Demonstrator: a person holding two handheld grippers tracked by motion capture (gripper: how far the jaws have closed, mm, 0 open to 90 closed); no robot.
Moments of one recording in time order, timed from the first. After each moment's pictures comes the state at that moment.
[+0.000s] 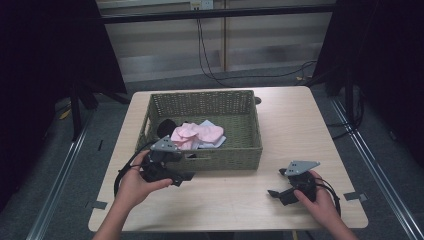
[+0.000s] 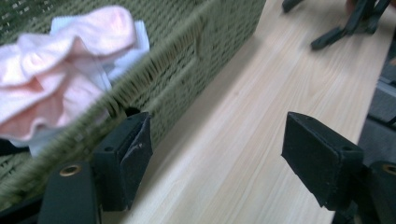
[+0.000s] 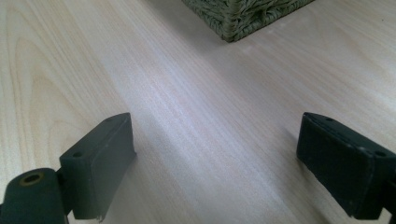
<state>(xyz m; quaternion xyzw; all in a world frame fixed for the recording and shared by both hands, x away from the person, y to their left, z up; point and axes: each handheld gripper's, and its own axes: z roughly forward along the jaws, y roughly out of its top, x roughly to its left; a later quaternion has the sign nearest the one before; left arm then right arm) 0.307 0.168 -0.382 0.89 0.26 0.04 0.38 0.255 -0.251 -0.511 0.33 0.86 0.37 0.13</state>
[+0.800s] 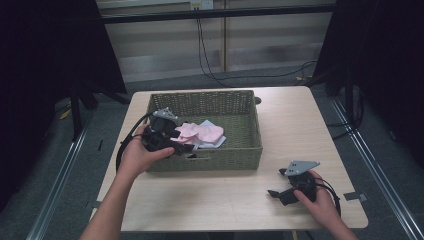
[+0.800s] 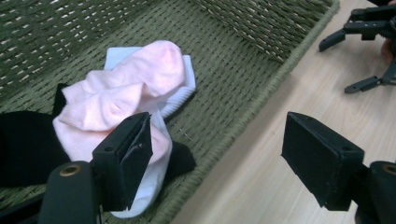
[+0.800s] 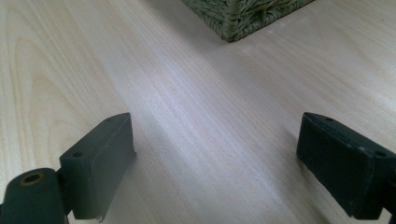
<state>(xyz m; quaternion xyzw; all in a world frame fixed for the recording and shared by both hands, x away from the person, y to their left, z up) 0.367 0.161 -0.354 0.88 0.30 0.05 0.36 0.255 -0.251 -0.511 0.33 0.86 0.37 0.13</state>
